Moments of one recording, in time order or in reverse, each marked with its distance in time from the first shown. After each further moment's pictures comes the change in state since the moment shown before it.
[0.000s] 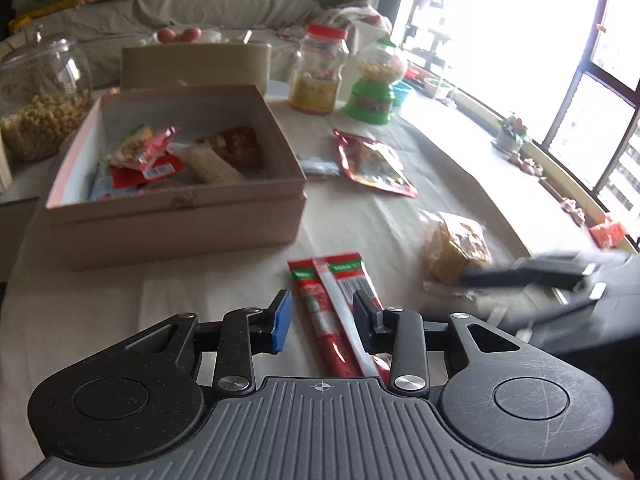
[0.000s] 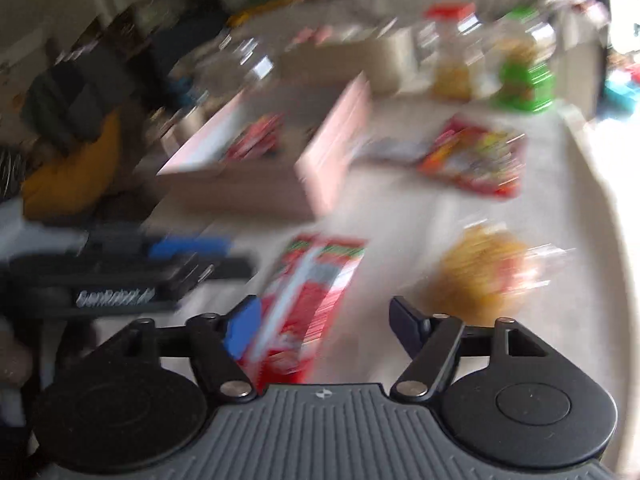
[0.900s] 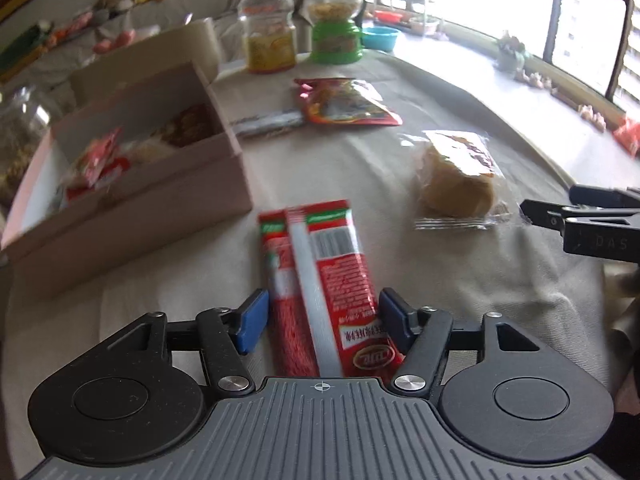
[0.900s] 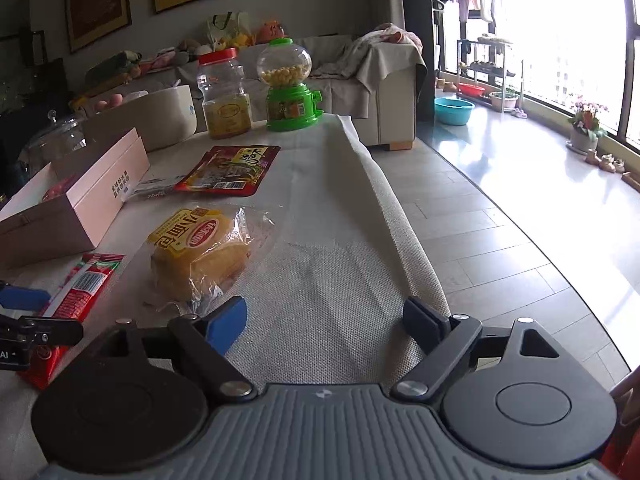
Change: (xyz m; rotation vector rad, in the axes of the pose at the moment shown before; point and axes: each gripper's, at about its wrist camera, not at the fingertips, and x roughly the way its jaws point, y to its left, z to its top) left arm 0.042 -0.043 -0.021 0.225 0.091 0.105; right arm -0.019 -0.079 -0.077 0.196 -0.200 -0.428
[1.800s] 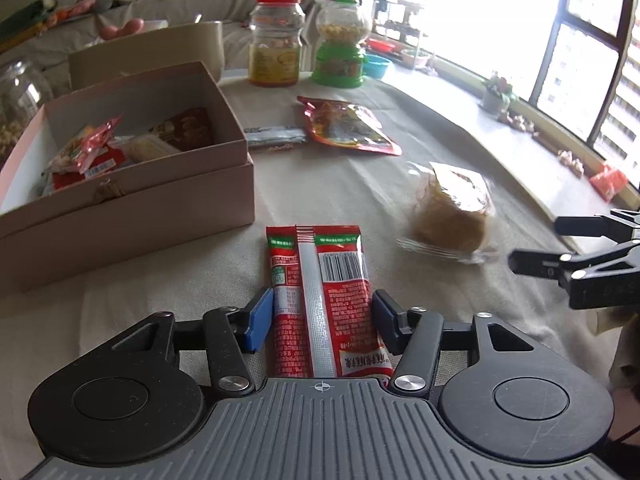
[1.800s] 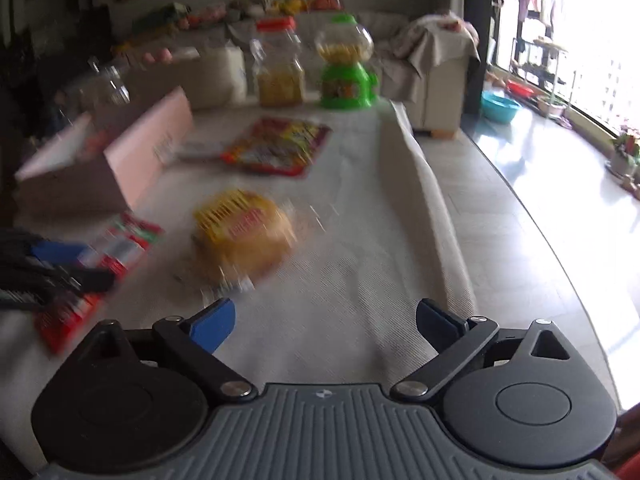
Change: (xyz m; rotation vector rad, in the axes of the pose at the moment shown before) left arm 0.008 0.022 0.002 -0.092 -0.070 -0.102; right arm -0.002 0.024 0.022 -0.138 0.082 0.112
